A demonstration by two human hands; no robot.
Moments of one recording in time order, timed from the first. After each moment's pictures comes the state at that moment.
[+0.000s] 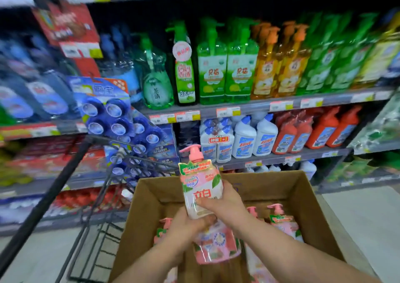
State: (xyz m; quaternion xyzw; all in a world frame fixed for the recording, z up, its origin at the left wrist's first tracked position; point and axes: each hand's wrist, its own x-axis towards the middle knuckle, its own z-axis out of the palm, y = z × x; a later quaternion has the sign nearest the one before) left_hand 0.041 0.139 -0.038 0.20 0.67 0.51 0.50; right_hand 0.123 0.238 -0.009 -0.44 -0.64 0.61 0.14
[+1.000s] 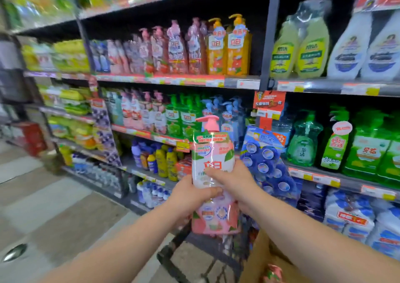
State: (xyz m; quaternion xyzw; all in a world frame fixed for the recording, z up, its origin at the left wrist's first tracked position) left_hand -0.065 -0.158 0.150 0.16 0.77 0.60 0.16; right_hand -0.039 -0.035 0.162 -0.13 -0.70 0.69 0.16
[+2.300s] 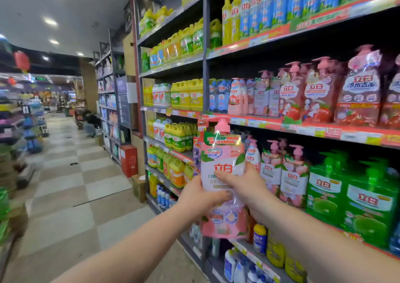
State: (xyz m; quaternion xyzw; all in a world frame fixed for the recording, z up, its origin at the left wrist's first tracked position) left_hand -0.460 -0.498 0.223 0.10 0.78 0.62 -0.06; right_hand -0.477 -0.372 0.237 0.07 -0.70 0.70 0.12
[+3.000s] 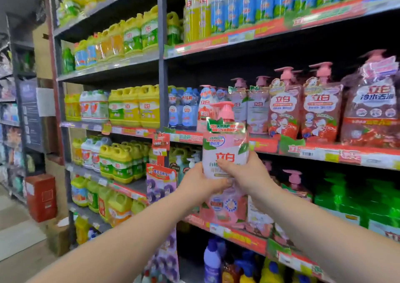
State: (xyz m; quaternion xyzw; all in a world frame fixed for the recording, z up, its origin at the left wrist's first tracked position) left_hand -0.754 -0.492 0.268 0.31 0.73 0.61 0.00; right_hand -0.726 -0.365 0.279 0.01 -0.71 0.64 0.28
